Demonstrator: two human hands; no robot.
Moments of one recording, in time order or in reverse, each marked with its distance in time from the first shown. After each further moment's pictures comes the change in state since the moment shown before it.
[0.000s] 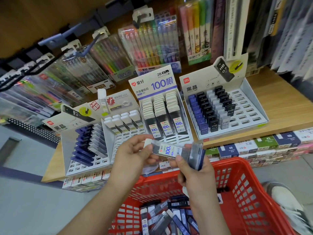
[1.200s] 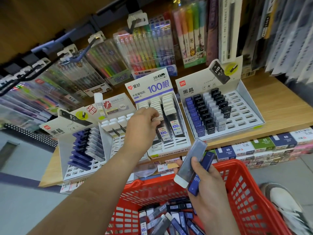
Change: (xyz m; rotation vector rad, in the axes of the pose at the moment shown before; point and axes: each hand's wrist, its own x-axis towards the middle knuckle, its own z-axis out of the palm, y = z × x) left_hand 0.086 0.015 0.028 0.933 0.145 0.587; right_hand -0.001 -0.015 -0.017 0.405 0.036 0.272
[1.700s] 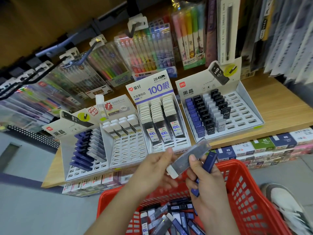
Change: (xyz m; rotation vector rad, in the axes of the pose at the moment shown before) left_hand -0.086 0.031 -0.013 -0.766 -0.607 -0.587; right_hand 0.002 0.003 0.000 -0.078 -0.022 -0.128
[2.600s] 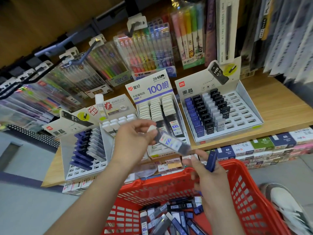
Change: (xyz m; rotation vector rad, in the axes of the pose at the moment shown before) left_hand 0.021 0.035 -0.036 0.008 0.458 0.321; right_hand 0.008 -0.005 -0.012 -0.358 0.058 -0.064
